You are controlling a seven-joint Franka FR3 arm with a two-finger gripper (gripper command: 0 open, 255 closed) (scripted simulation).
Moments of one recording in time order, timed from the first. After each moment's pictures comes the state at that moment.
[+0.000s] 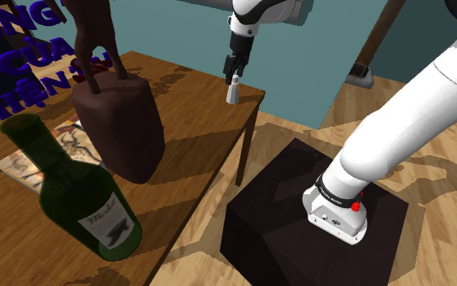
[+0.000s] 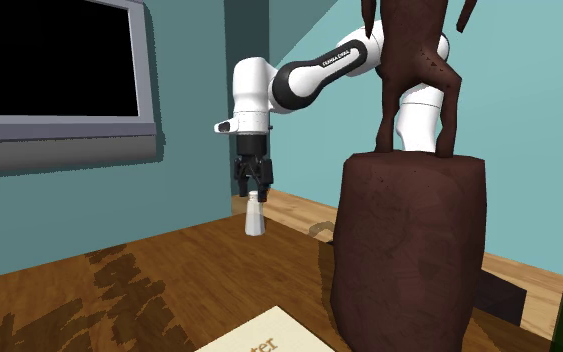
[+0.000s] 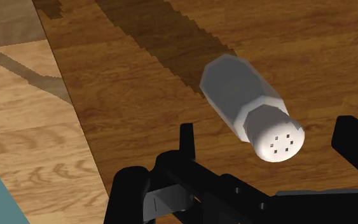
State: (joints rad) arm -0.04 -0.20 -0.04 -2.27 0.11 2.09 -0.37
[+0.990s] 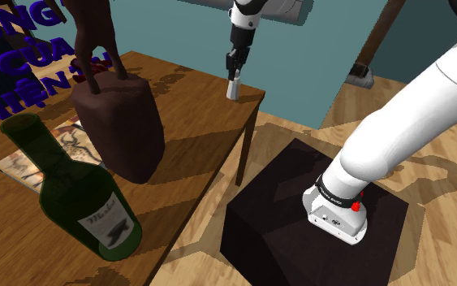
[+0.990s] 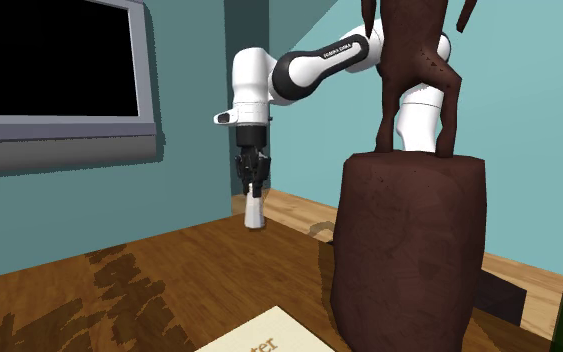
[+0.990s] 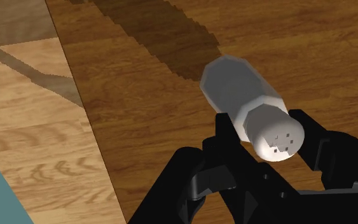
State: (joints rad) arm -0.04 -0.22 -0.04 -2.23 0.11 2.04 -0.37
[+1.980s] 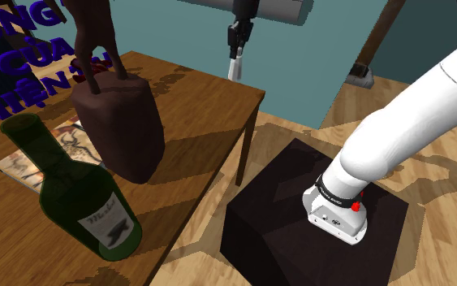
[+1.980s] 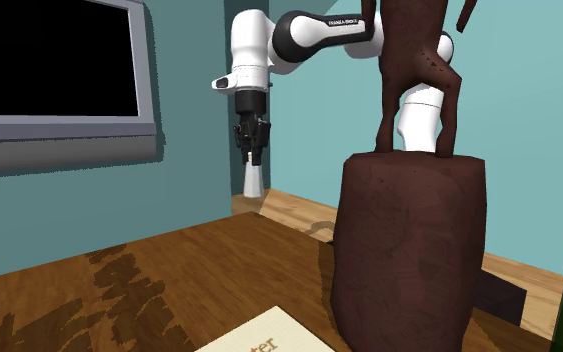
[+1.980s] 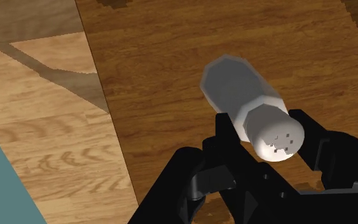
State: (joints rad) arm -0.04 -0.25 -0.04 -2.05 0.10 1.83 -0.34
